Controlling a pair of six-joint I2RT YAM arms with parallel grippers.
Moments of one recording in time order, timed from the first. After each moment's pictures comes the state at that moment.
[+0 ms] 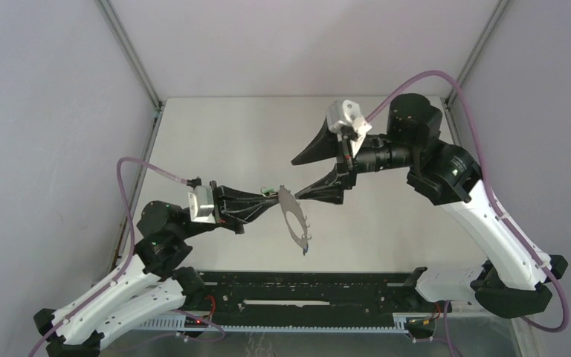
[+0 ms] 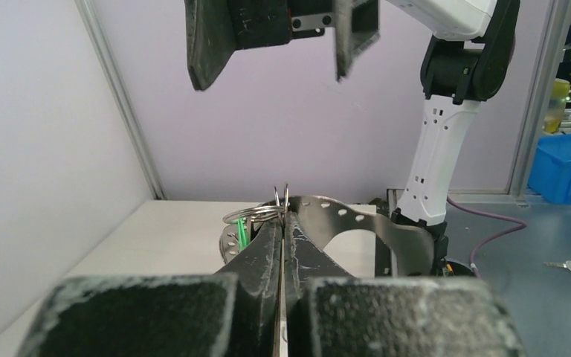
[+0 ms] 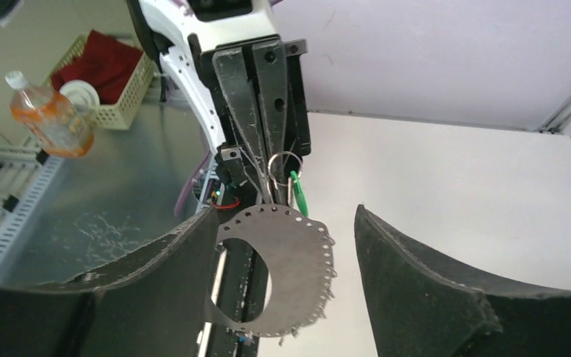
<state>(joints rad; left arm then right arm) -0.84 0.60 0.69 0.34 0.51 -0.07 0.78 1.24 1.74 -0.61 -0.87 -0.11</state>
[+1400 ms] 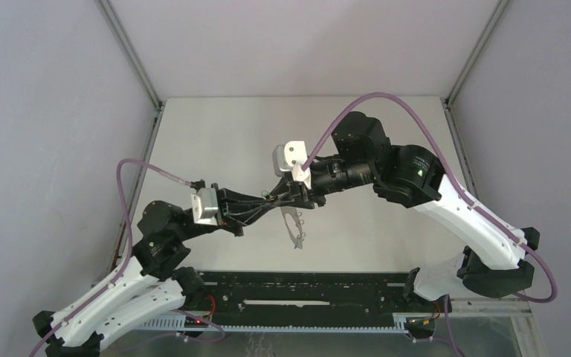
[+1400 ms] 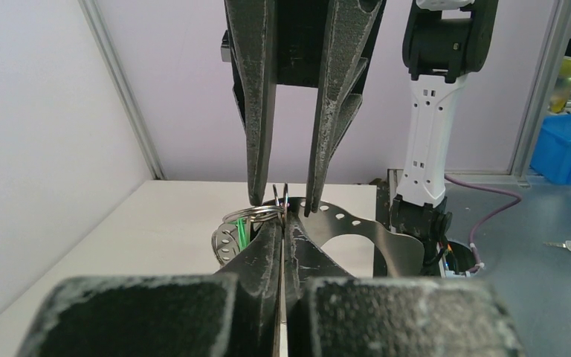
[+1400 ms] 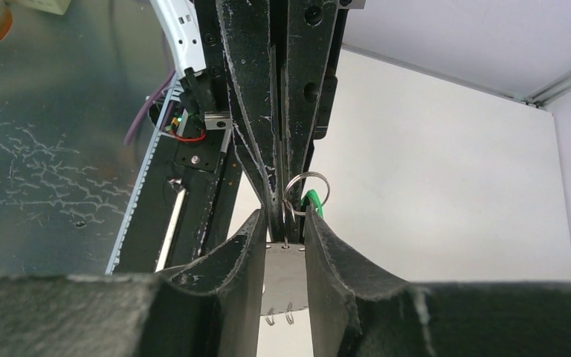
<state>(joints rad) -0.83 0.58 0.69 0.24 0.51 -0.04 1.08 1.40 1.88 -0.87 -0.54 -0.45</state>
